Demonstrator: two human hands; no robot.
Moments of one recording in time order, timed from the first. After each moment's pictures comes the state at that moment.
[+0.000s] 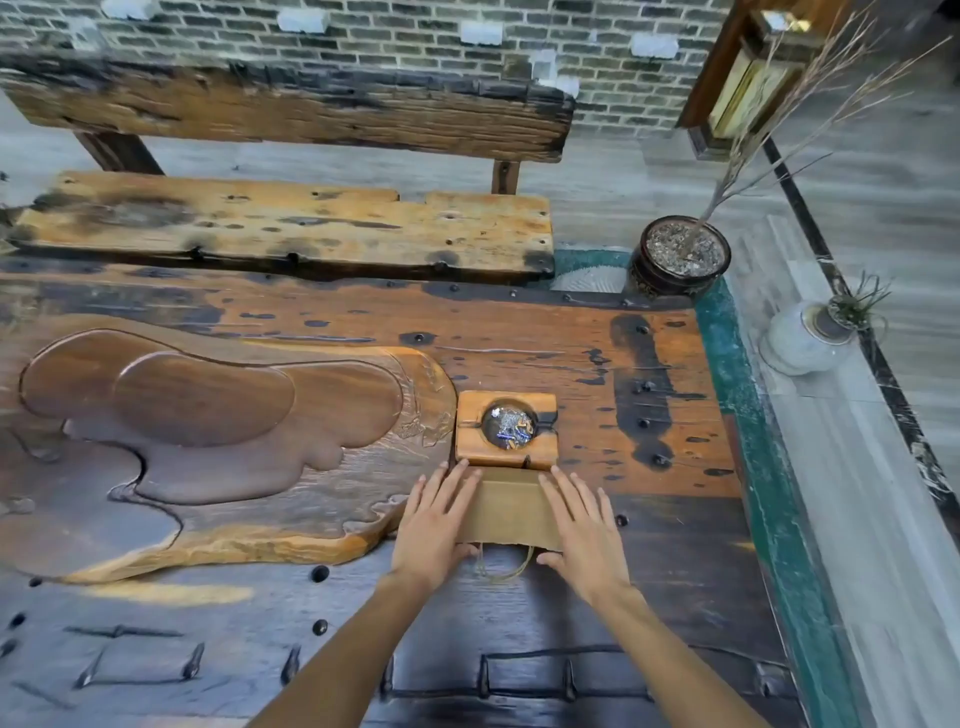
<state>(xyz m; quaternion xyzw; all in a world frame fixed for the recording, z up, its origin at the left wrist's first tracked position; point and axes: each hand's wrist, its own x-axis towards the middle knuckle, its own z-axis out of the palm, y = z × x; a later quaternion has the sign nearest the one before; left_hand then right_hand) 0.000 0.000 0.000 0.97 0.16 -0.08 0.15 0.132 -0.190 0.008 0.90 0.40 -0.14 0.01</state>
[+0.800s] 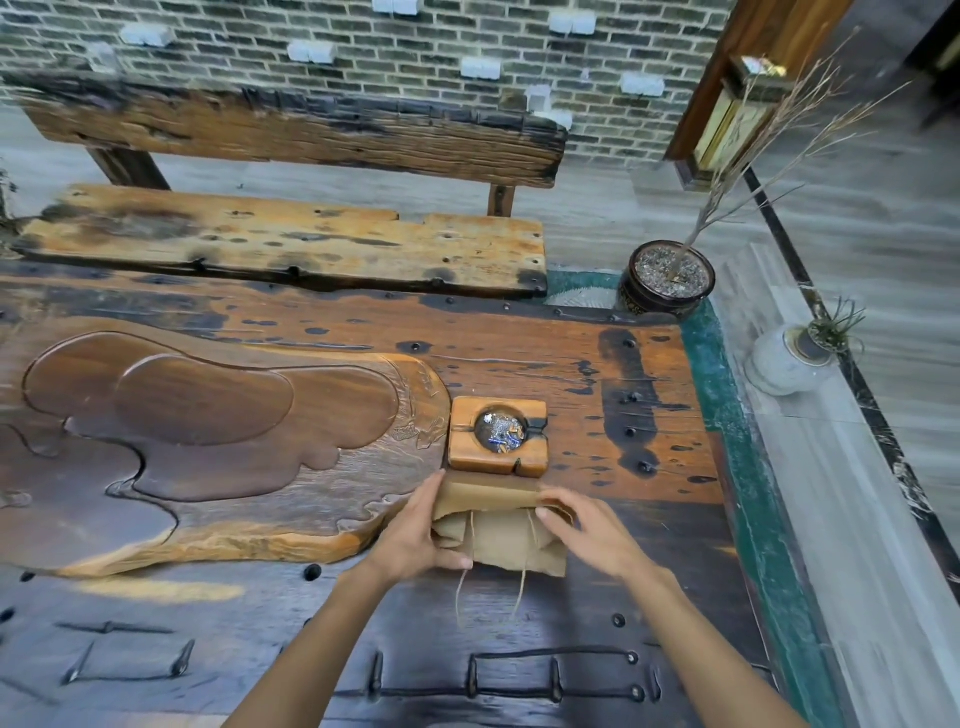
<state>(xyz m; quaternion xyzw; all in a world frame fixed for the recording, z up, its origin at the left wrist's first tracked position) -0.018 0.015 0.015 0.81 0.25 -0.10 0.51 0.154 -0.207 0.065 0.86 0.34 -0.33 -0.21</state>
